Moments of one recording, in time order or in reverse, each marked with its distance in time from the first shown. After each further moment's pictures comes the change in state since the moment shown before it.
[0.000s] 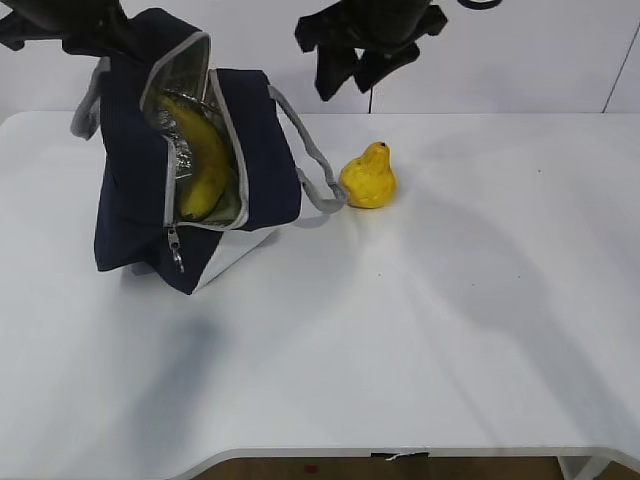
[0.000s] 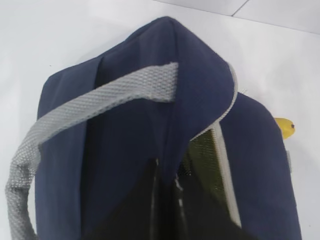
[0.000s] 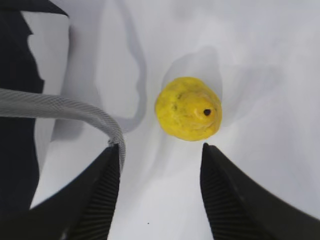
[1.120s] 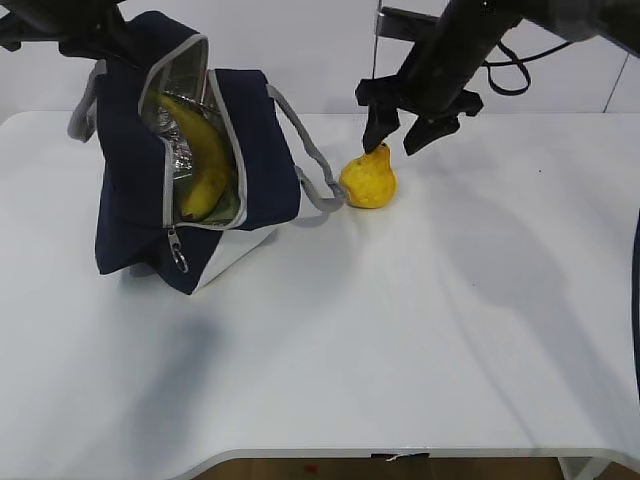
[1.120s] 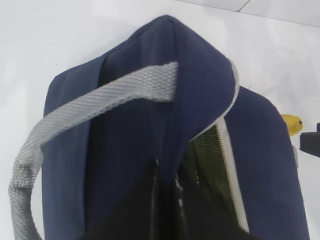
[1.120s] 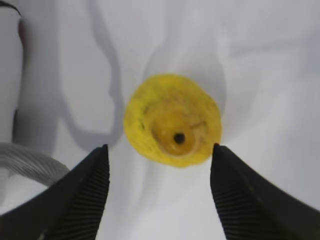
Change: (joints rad) left arm 0.000 0.000 0.000 0.022 0.012 0.000; right arm -0.180 0.181 0.000 0.128 -0.030 0.050
